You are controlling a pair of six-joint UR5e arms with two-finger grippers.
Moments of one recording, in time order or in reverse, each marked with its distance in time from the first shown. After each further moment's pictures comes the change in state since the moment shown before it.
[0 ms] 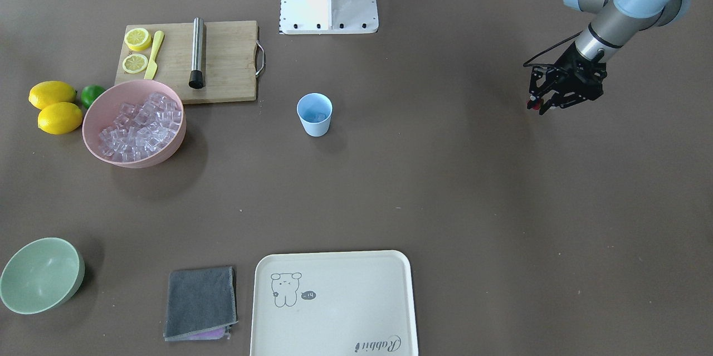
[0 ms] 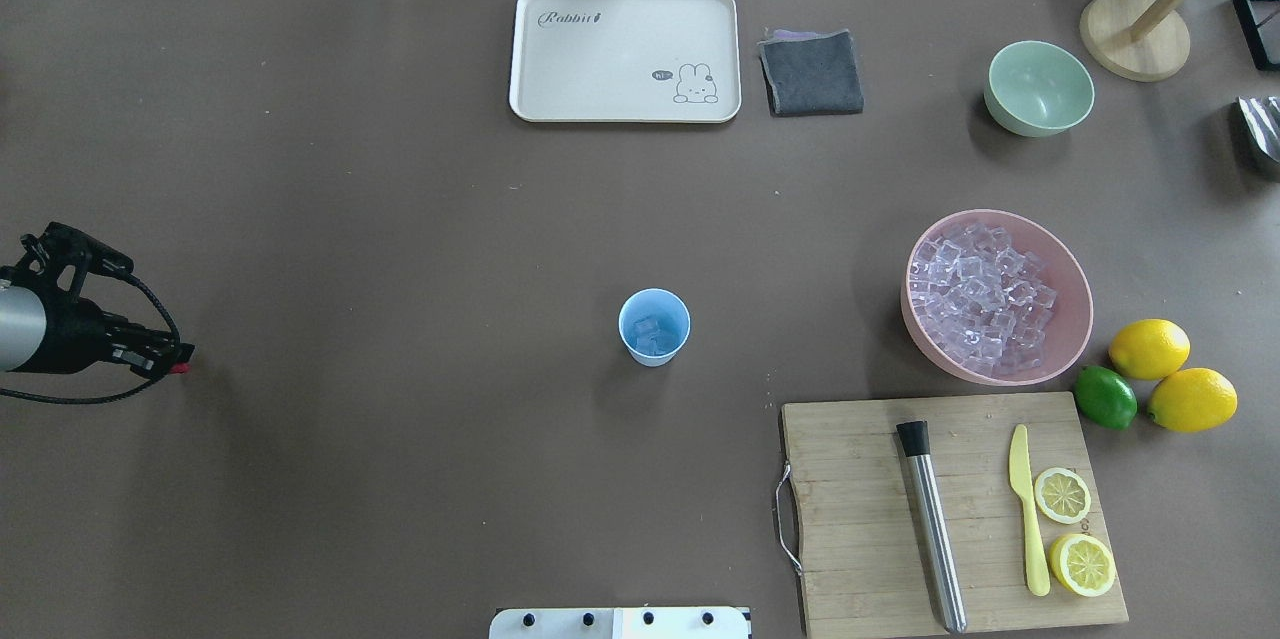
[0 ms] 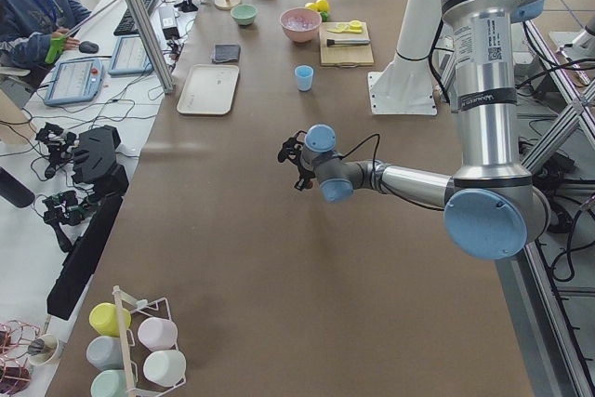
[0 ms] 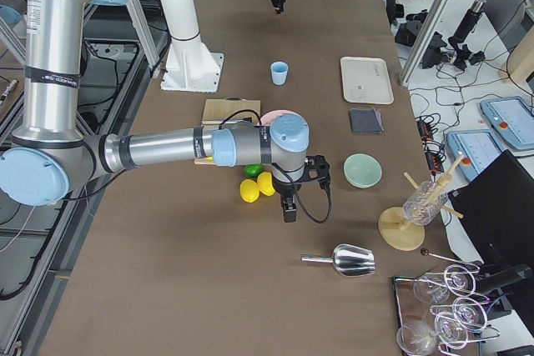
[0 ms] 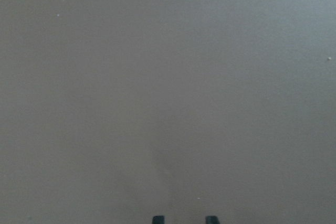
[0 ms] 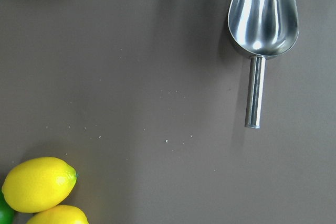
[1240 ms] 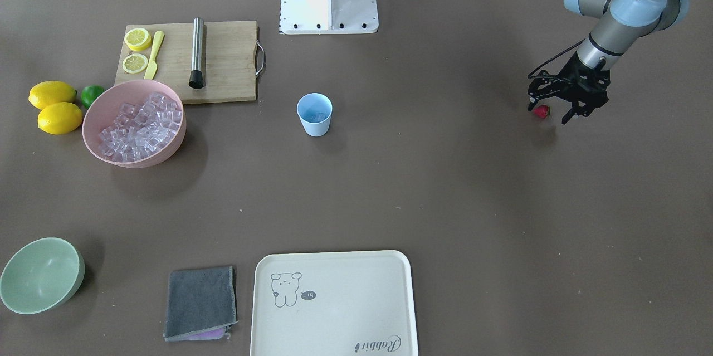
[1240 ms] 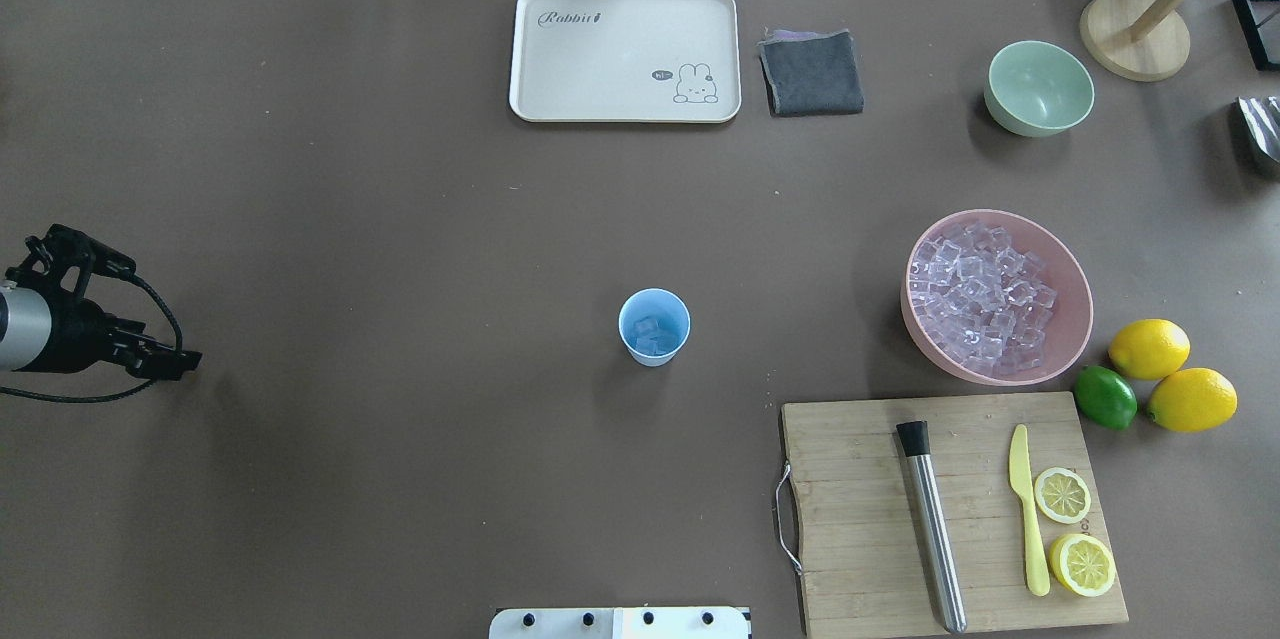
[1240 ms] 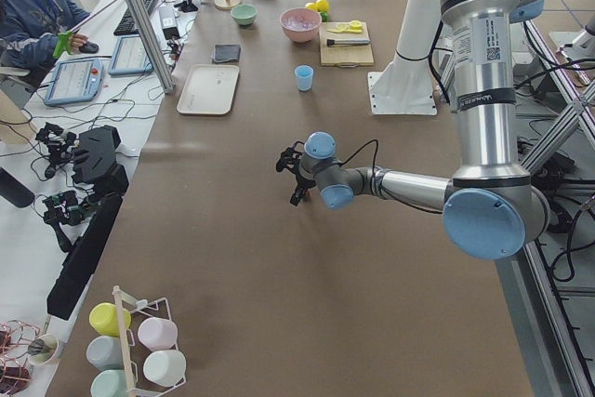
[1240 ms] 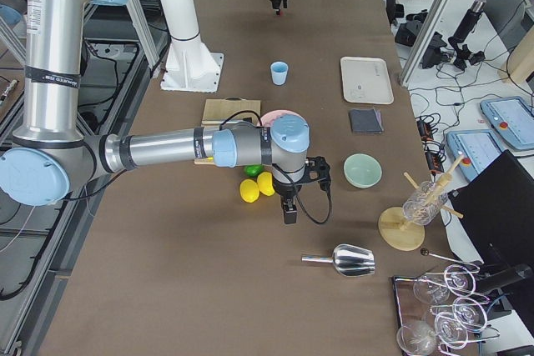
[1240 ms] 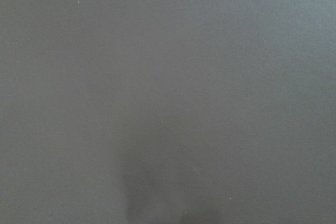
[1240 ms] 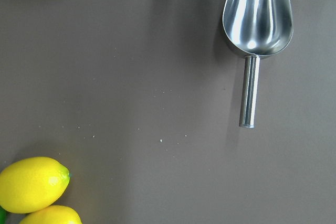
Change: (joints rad) left arm 0.016 0.016 0.054 0.012 0.101 0.010; right arm -0.001 0.001 -0.002 0.000 -0.015 -0.004
